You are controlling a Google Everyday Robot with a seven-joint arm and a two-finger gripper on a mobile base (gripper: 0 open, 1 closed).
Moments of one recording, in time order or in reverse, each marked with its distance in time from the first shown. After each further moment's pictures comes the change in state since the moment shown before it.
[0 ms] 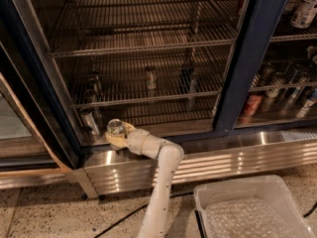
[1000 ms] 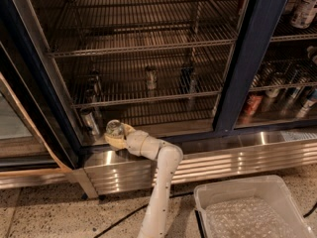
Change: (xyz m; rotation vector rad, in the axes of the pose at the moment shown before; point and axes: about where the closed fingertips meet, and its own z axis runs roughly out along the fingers) arm 0.008 0.001 0.002 0.001 0.003 0.004
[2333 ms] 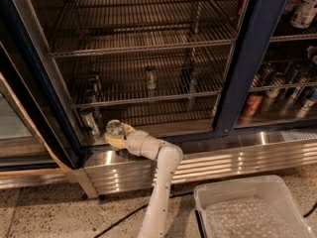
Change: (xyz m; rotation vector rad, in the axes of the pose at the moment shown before) arm 0.000 0.000 0.000 0.000 0.000 0.000
